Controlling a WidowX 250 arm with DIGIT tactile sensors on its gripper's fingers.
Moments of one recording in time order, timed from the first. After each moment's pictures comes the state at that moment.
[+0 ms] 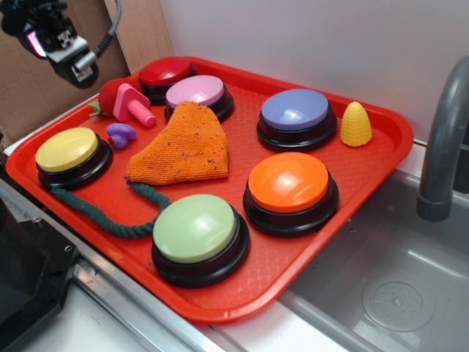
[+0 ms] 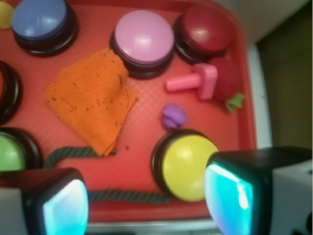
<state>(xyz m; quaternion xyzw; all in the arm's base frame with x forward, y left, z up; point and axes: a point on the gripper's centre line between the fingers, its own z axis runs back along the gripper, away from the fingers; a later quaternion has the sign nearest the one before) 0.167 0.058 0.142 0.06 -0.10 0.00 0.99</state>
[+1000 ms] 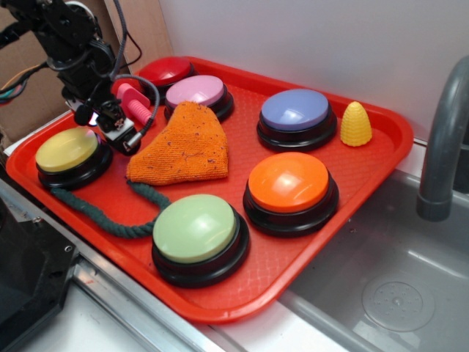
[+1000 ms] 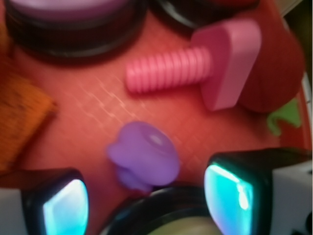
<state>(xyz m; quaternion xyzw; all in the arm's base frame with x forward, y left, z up) 0.201 0.101 0.035 0.08 -0.11 0.00 0.99</state>
